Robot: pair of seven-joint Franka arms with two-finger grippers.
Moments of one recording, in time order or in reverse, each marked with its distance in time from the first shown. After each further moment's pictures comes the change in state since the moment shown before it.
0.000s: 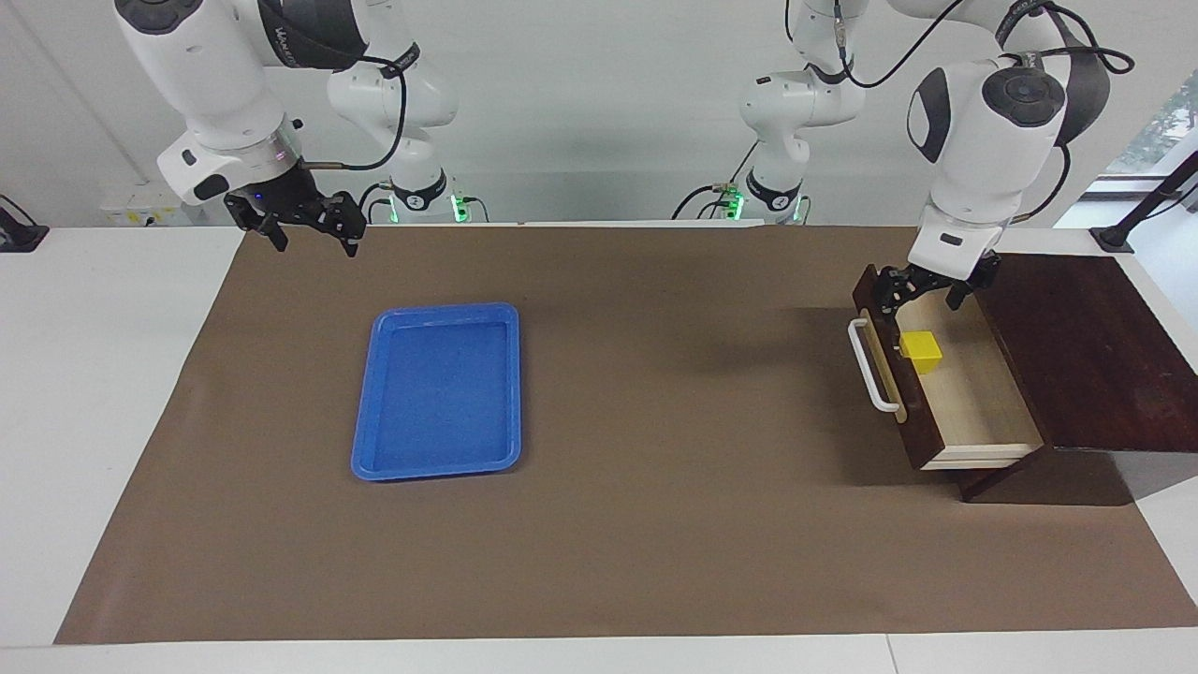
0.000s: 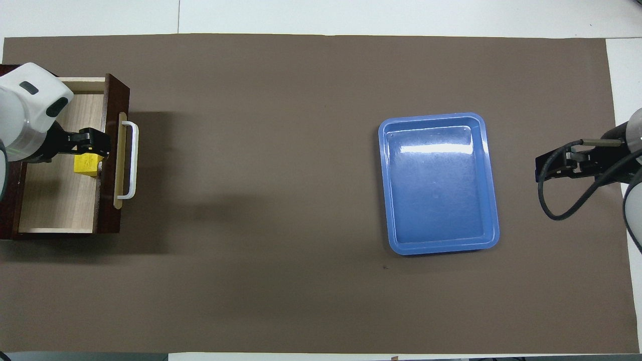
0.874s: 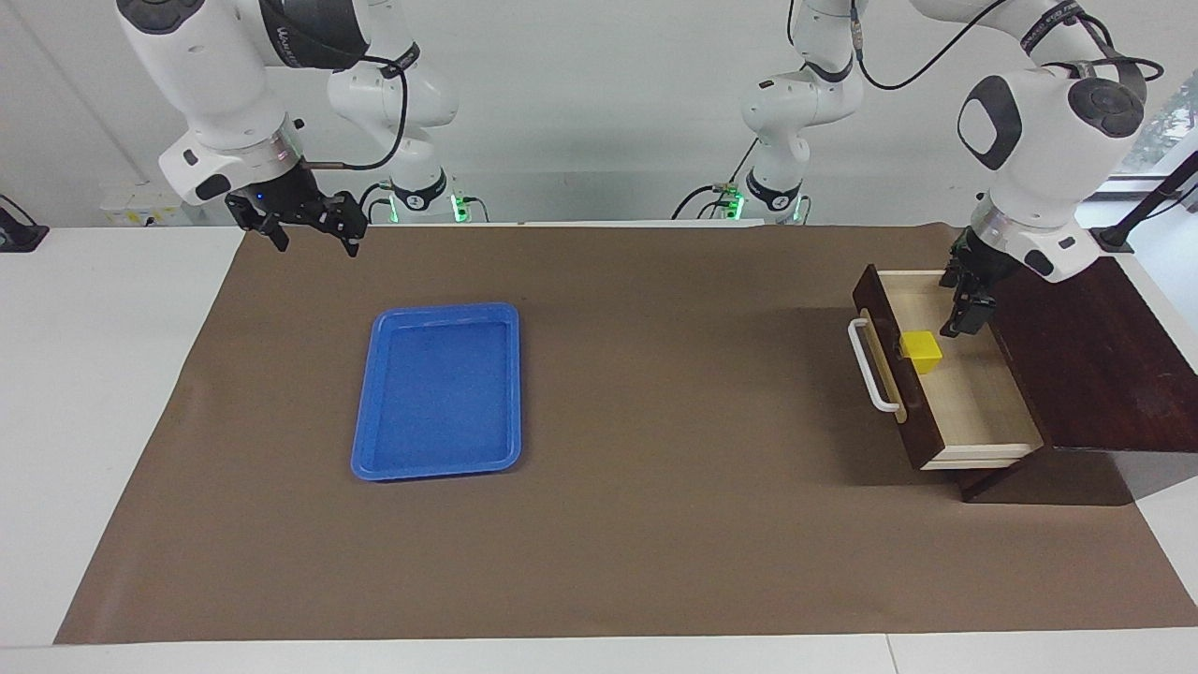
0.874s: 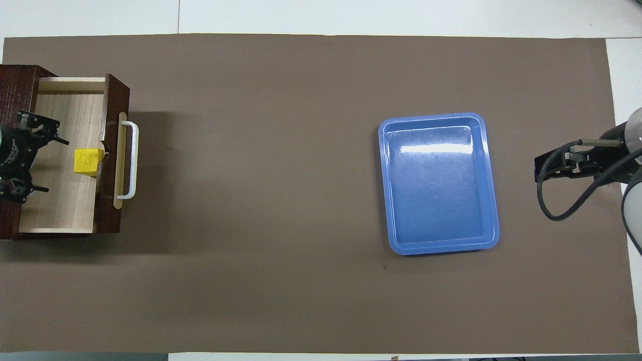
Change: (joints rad) left arm 0.134 -0.007 0.004 -0.066 -0.072 0.049 -0.941; right arm 0.001 0.000 0.002 0.000 0.000 0.000 0.000
